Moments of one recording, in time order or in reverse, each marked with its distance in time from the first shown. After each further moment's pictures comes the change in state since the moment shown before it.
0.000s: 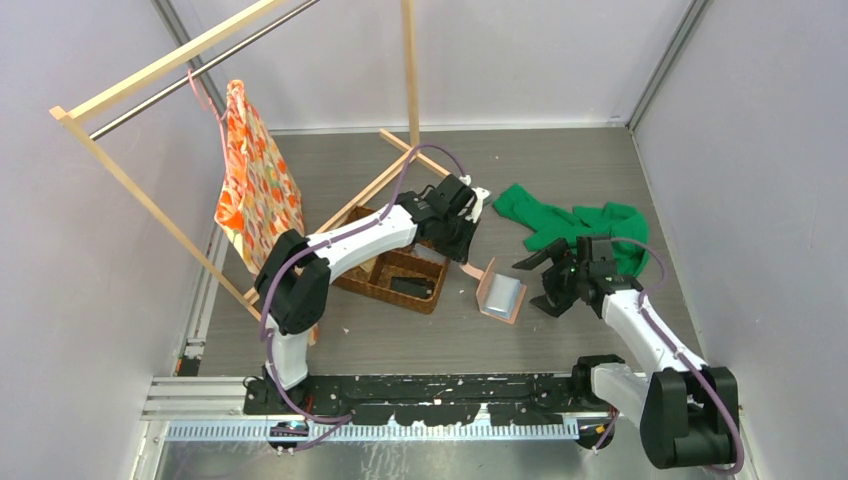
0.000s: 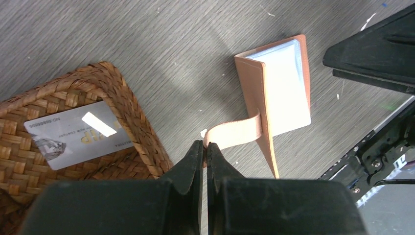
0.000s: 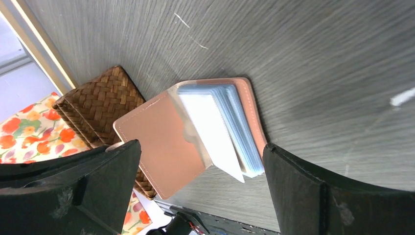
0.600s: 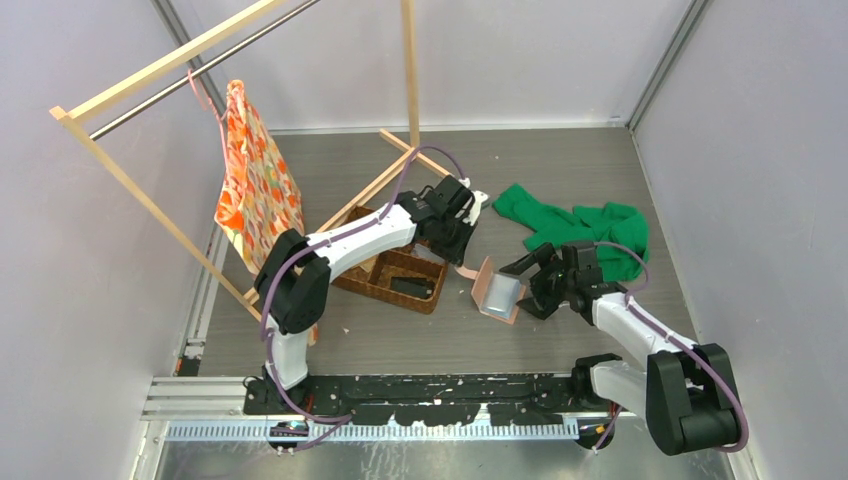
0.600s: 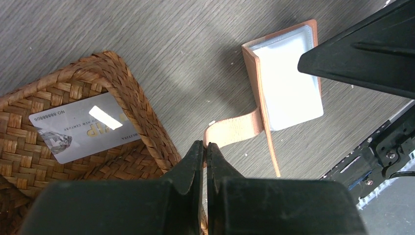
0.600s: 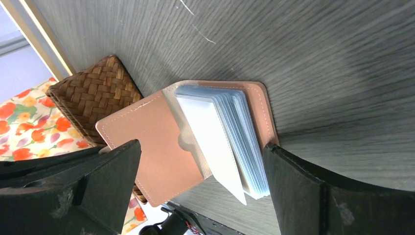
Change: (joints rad) left arm 0.011 0.002 0.006 -0.044 -0.001 0.052; right arm 0.114 0.092 -0.097 0.250 0.002 0.078
